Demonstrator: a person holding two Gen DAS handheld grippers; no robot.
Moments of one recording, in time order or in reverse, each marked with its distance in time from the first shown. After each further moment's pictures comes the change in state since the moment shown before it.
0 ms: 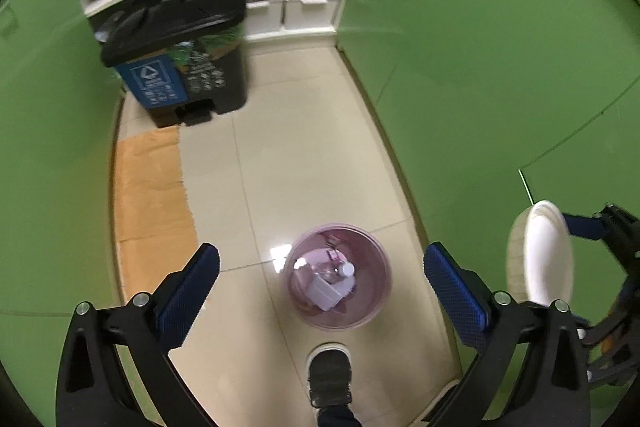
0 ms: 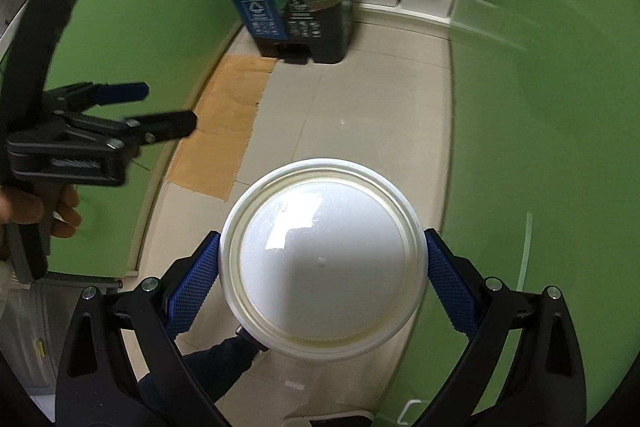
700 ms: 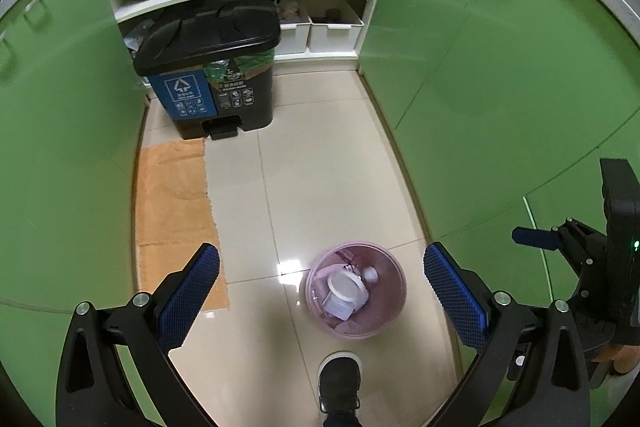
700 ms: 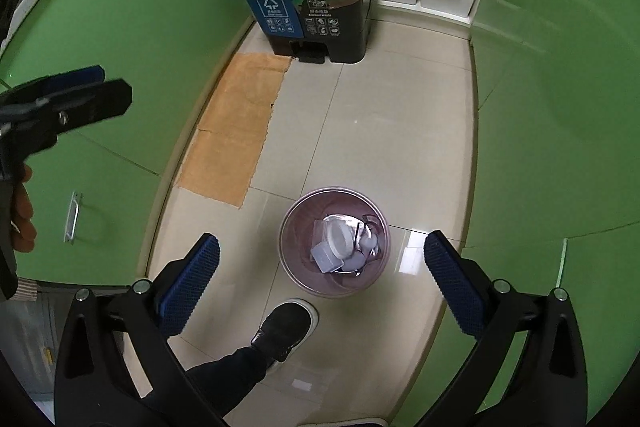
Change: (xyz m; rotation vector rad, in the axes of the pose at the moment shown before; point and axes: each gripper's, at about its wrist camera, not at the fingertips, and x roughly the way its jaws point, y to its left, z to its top) left arm -0.047 0.023 0.009 -0.033 -0.055 0.017; right arm 0.024 0.026 0.028 0.005 0.018 0.027
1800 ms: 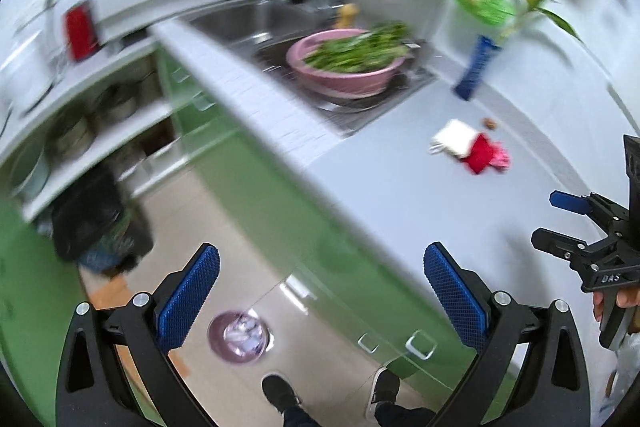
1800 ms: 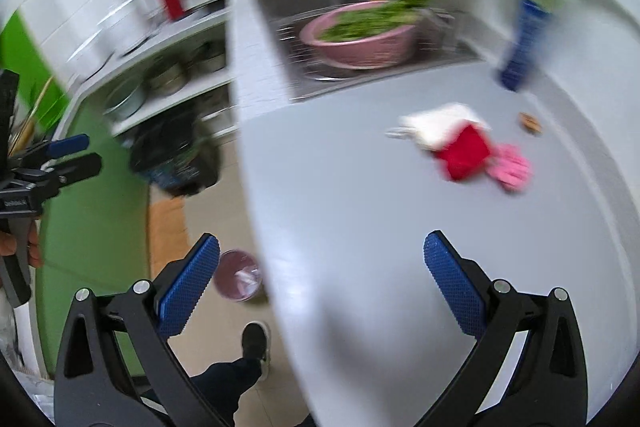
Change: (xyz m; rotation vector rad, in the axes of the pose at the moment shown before) left arm -0.314 -0.334 0.104 0.485 -0.092 -0.331; right arm -0.539 -0.163 -0.160 0.560 -0.331 -0.339
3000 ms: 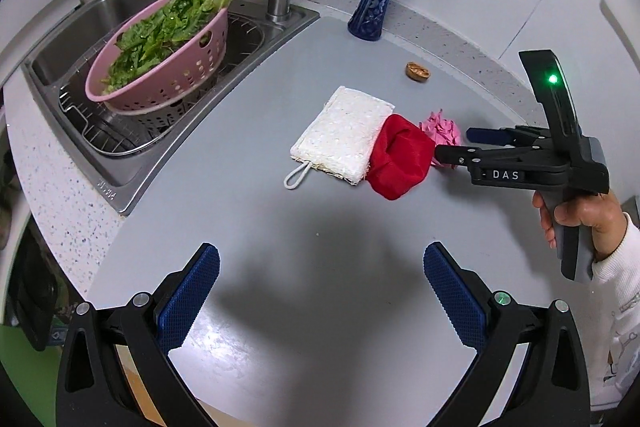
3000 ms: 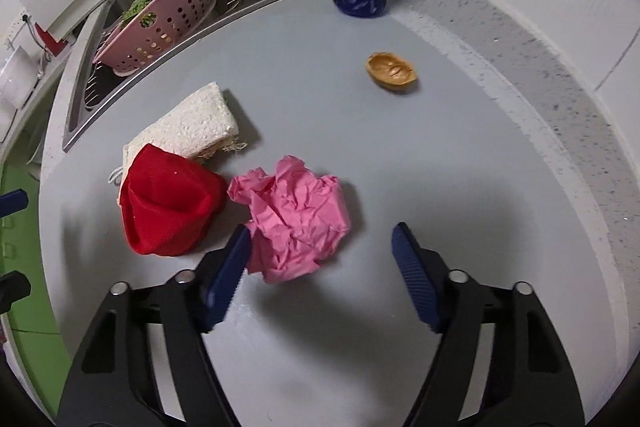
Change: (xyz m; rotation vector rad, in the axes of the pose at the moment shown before) left arm 0.180 -0.158 0.082 0.229 0.211 -0.168; right arm 0.142 -0.220 0.050 0.190 0.151 -0.126
